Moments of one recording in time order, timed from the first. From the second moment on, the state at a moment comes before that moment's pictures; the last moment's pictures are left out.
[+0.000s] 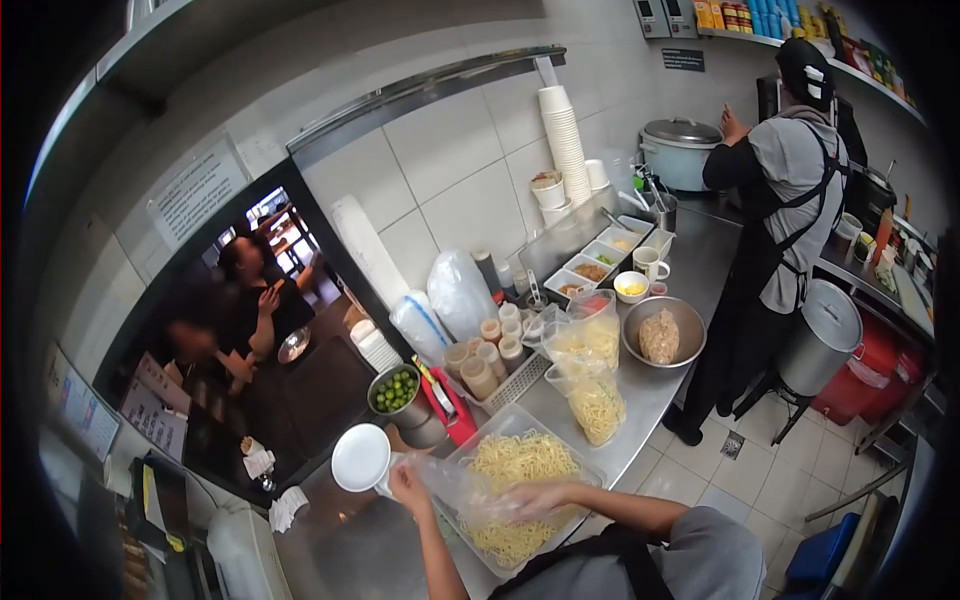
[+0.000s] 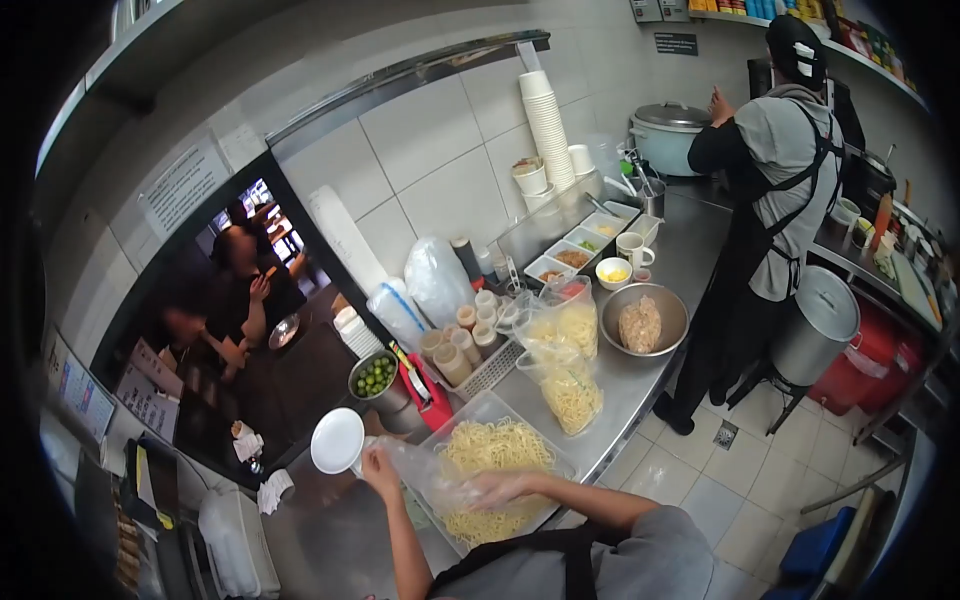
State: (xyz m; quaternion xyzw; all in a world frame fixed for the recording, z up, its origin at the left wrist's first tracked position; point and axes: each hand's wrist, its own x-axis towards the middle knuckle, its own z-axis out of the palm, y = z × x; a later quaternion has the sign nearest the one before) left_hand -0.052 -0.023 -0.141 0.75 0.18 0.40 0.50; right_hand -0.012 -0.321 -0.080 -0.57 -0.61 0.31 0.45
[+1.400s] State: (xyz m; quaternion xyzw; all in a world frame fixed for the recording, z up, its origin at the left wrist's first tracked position) left_hand -0.138 -0.195 -0.026 0.92 -0.14 0.28 0.24; right_hand 0.052 -0.265 0.022 -0.33 -0.19 0.09 0.92
